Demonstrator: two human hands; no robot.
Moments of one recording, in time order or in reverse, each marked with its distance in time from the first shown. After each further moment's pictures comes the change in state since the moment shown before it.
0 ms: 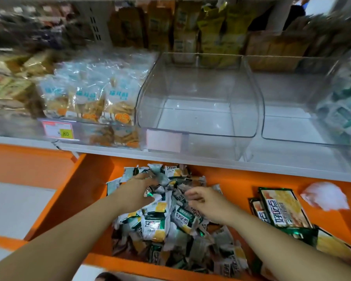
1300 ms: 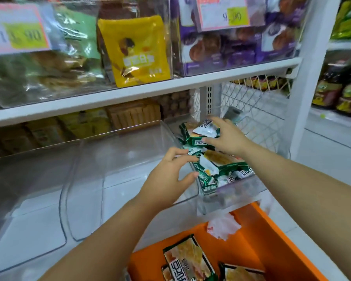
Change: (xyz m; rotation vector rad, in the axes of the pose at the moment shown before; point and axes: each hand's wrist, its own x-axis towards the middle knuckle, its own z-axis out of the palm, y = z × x) left_hand 0.118 0.430 -0.096 -0.201 0.427 0.720; right_hand -0.148 0.138 -0.404 -0.231 0.996 0.063
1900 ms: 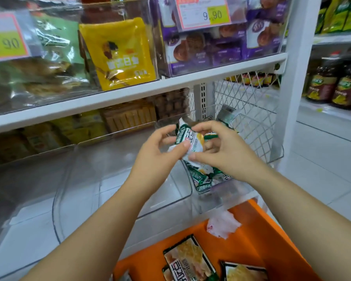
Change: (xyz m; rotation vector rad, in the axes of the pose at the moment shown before) left_hand 0.007 0.034 -0.026 -0.672 0.217 -0.191; right_hand -0.088 -0.049 -0.023 0.606 0.015 -0.194
